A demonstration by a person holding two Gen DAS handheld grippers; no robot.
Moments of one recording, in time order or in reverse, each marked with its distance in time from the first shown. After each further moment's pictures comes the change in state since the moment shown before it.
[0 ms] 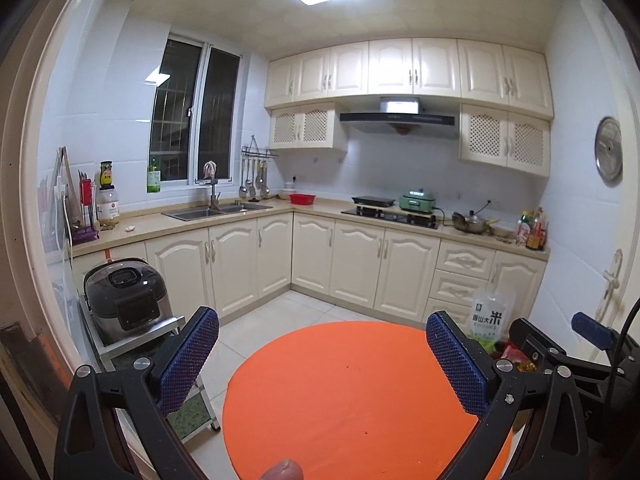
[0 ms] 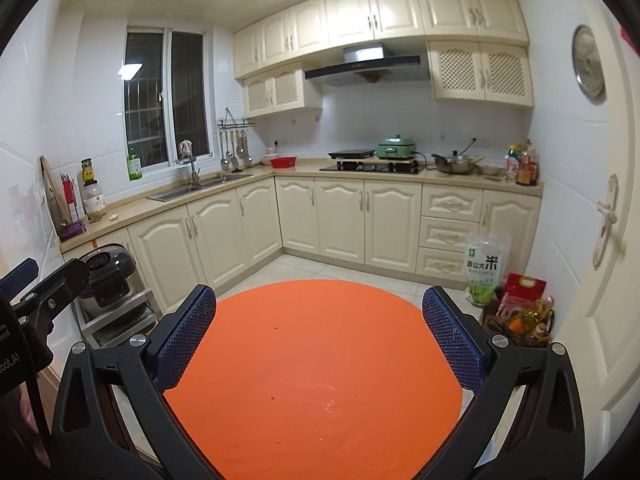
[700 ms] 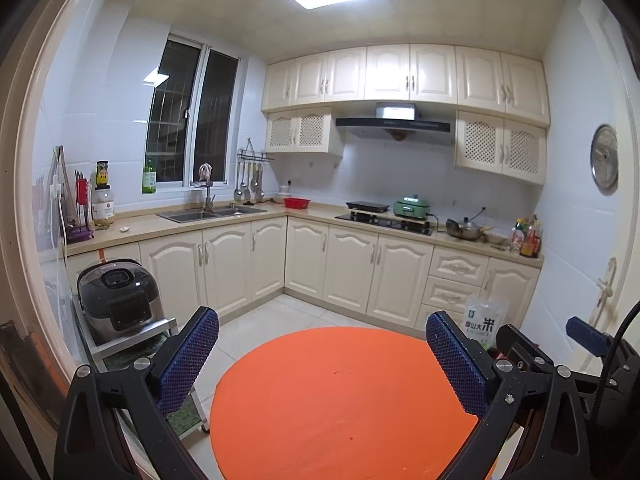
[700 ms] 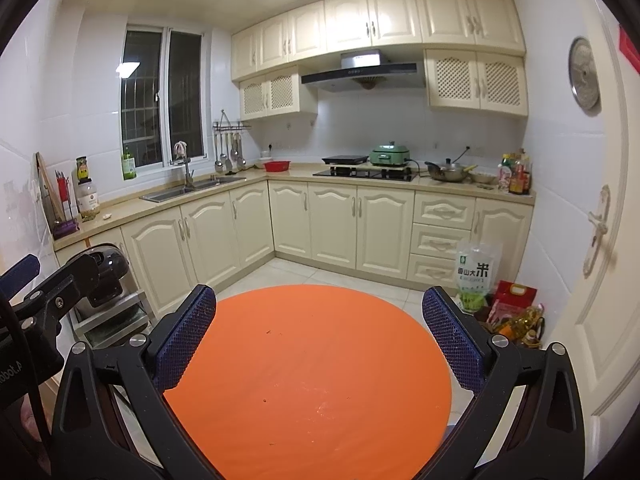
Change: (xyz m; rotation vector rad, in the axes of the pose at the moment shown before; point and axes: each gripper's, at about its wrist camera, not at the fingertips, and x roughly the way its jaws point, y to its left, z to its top) left arm 0.025 0.001 0.012 -0.023 -0.020 -0.018; right arm -0.009 -0.004 0.004 -0.019 -0.017 -0.027
